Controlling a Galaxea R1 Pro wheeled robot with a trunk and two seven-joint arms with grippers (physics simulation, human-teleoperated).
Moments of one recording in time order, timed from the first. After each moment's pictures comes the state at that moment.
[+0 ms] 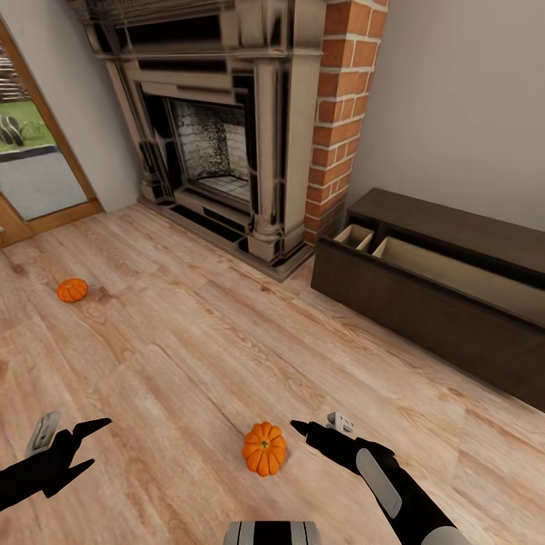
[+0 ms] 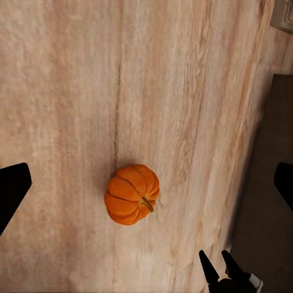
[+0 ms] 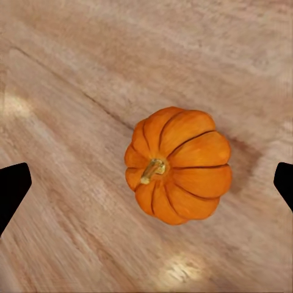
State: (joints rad) left arm -0.09 0.37 0.44 -1.40 1.55 0.99 0.27; right arm -0.46 -0.02 0.25 -0.78 -0.77 0.42 0.19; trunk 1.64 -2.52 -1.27
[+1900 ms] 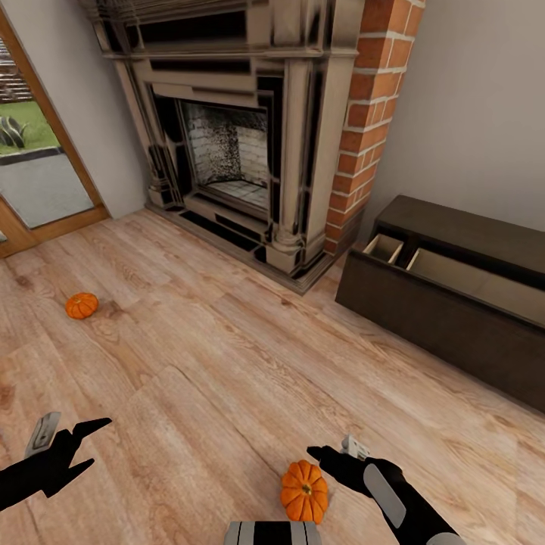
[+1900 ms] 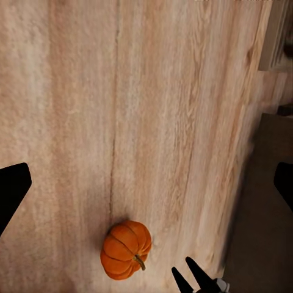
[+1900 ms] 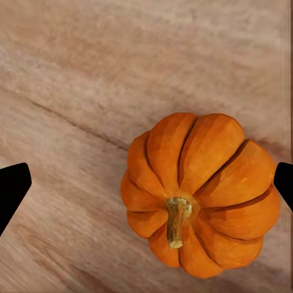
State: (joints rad) left arm -0.09 0.36 0.45 -1.40 1.56 0.99 0.27; right arm -0.47 -0.02 0.19 -0.62 -0.77 0.44 0.06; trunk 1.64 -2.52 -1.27
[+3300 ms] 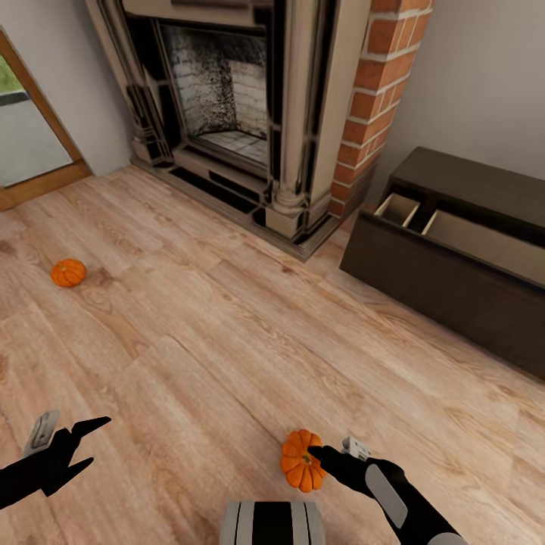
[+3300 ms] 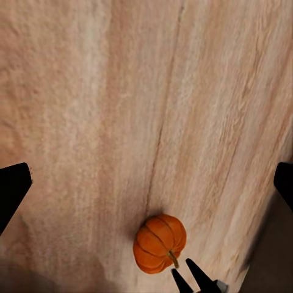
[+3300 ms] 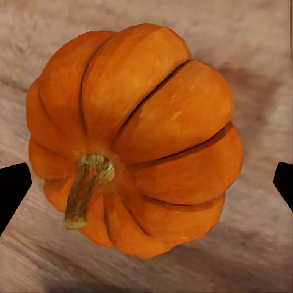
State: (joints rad) left arm -0.09 0.36 0.45 -1.41 1.56 0.99 0.27; right arm -0.47 -0.02 0.19 -0.61 -0.77 0.44 0.09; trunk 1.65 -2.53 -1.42
